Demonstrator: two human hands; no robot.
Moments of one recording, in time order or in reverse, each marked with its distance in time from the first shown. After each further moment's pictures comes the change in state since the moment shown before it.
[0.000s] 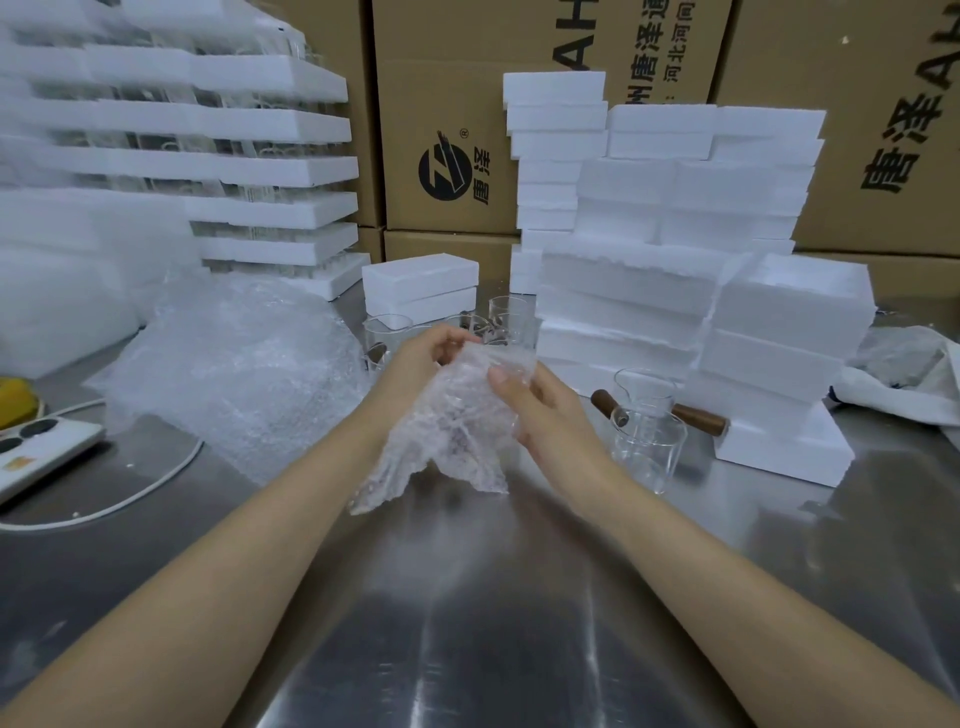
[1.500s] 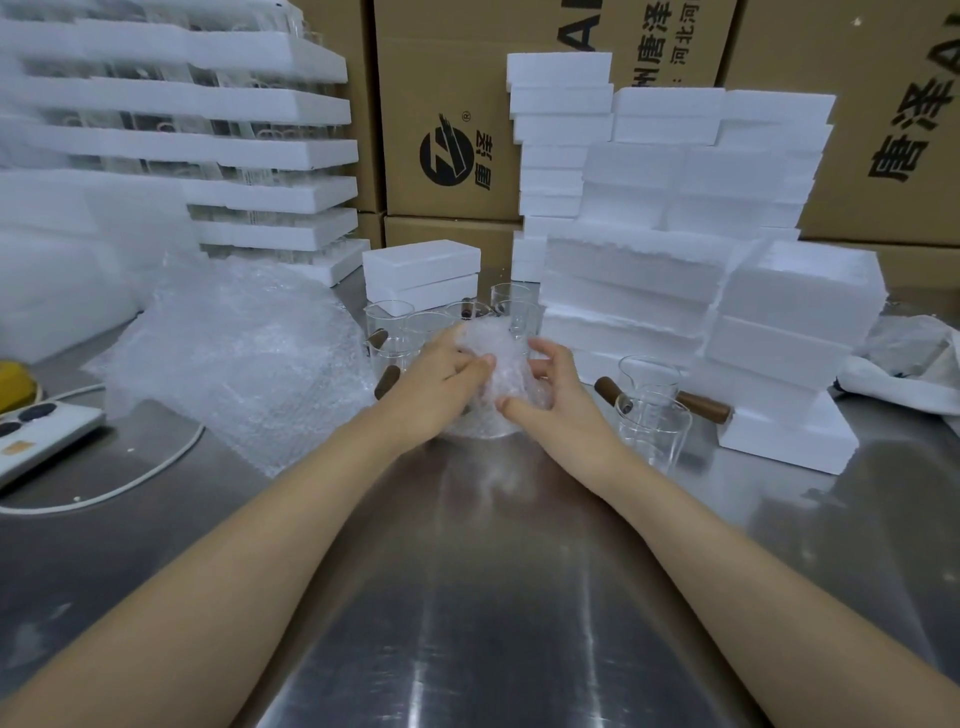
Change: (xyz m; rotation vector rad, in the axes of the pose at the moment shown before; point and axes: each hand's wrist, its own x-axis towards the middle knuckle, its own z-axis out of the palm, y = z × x) left_hand -0.013 -0.022 0.004 0.568 -0.025 0.204; right_hand 0.009 0.017 -0.021 -0.414 0.021 -0.045
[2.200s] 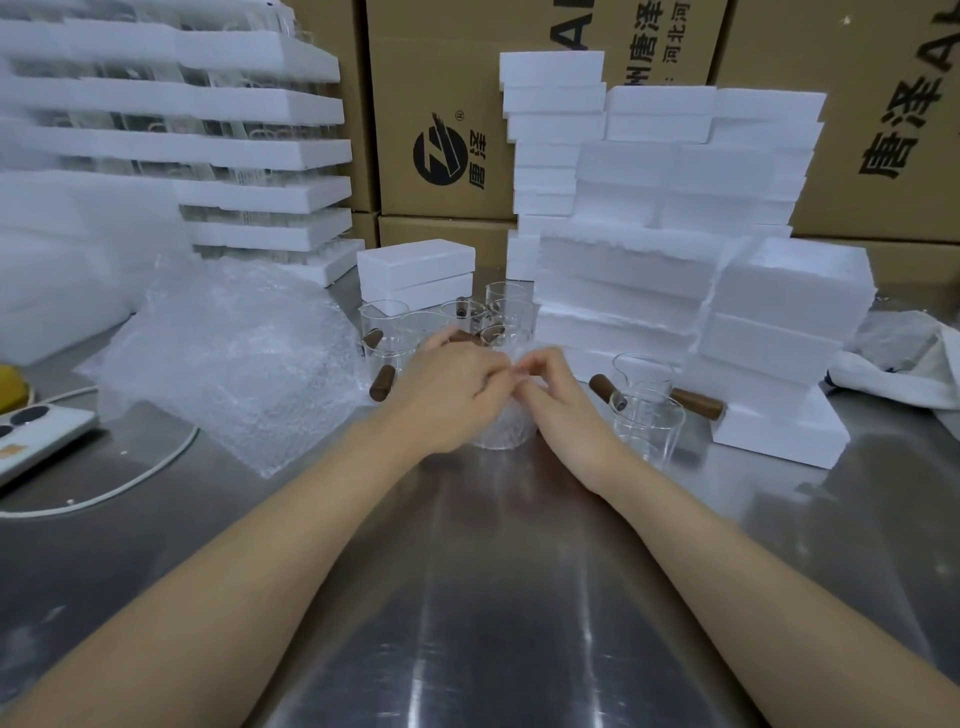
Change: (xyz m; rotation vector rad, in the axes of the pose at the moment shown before) left_hand -0.002 0.018 0.008 0.616 -0.045 0.271; right_hand 0.001 -0.001 0.000 0.056 0.021 -0.028
